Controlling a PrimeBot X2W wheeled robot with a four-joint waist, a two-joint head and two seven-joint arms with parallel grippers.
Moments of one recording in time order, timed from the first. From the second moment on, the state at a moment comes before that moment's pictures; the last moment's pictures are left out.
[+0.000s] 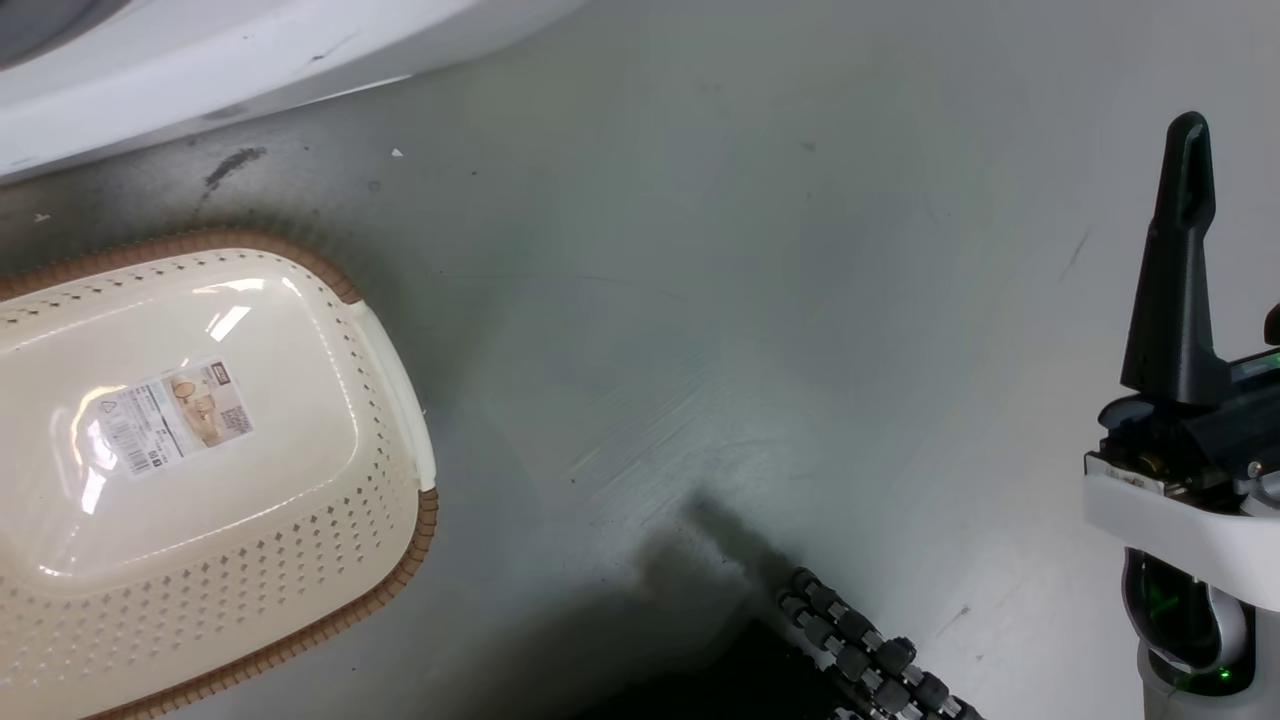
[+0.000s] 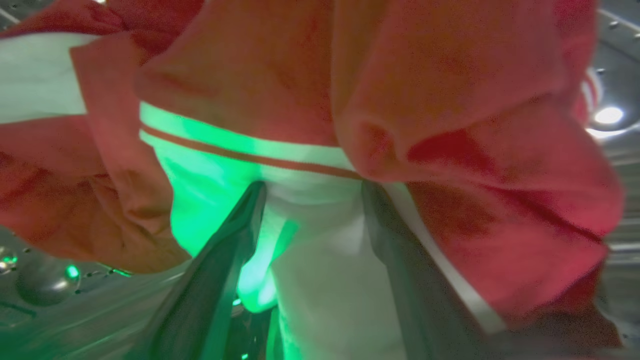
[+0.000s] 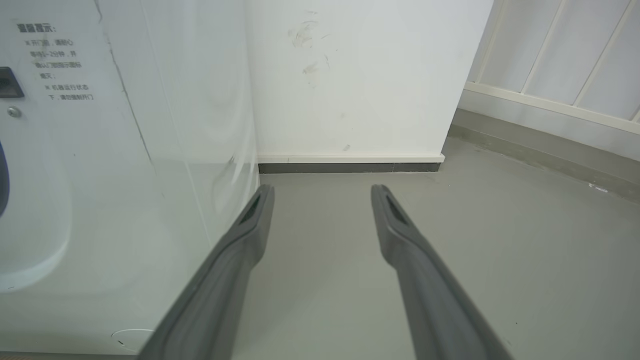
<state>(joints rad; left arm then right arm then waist) -1.68 0.76 -0.53 0.74 -0.62 -0.13 0.96 -0.28 -0.05 0.04 -0.39 0.27 0.13 -0.26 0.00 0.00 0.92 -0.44</state>
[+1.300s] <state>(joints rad) -1.49 0.74 -0.74 0.86 -0.73 -0.13 0.18 -0.28 -0.05 0.05 -0.37 0.18 0.13 -0.26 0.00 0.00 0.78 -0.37</state>
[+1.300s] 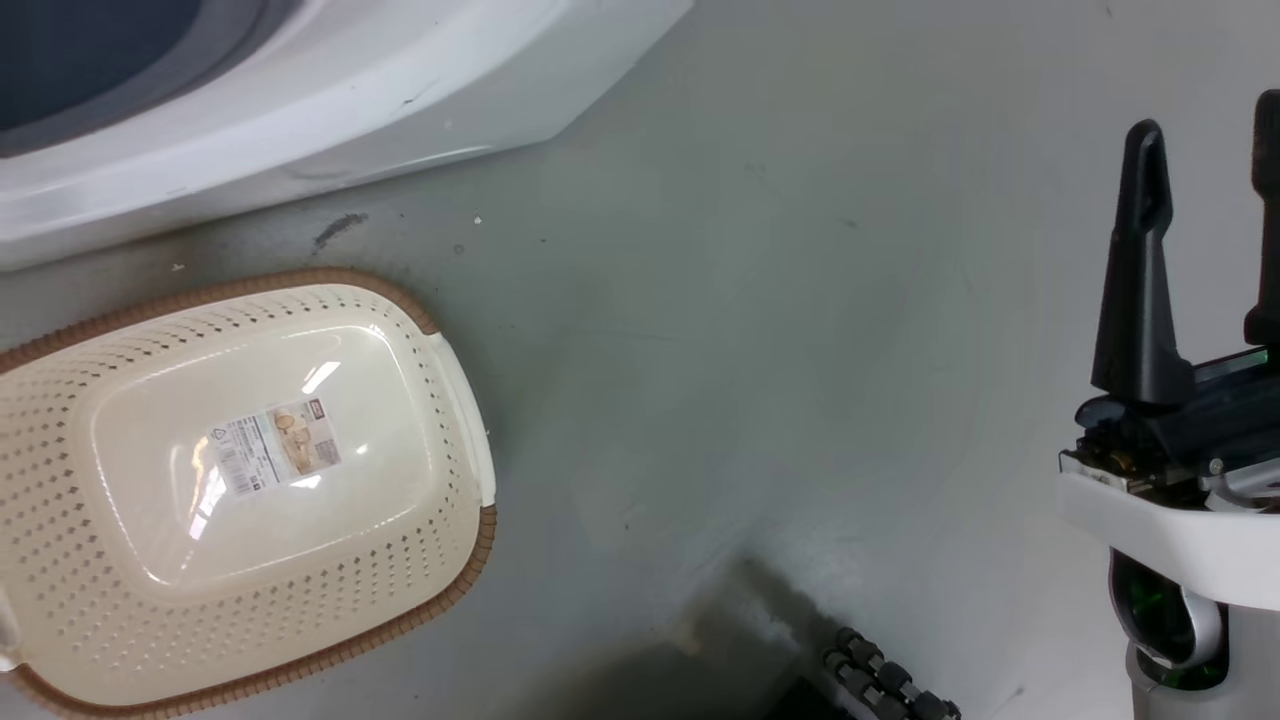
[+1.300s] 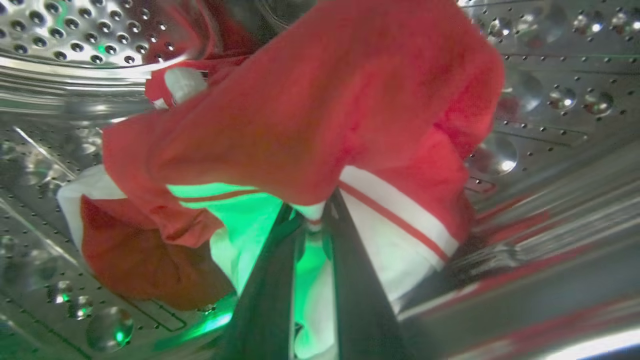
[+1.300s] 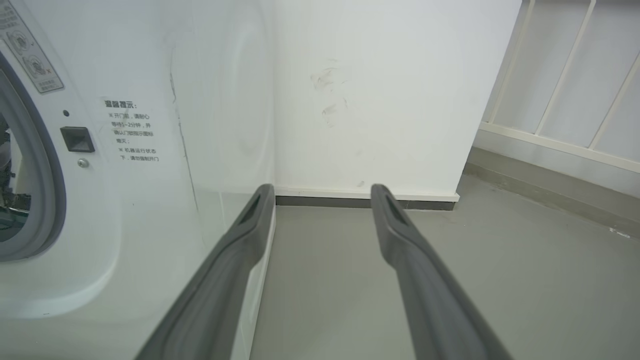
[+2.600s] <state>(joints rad) -0.60 0.49 -0.51 0.51 -0.62 0.10 -0.26 -0.04 -0.05 0.10 -0.27 0.01 0.13 -0.26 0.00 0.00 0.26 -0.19</state>
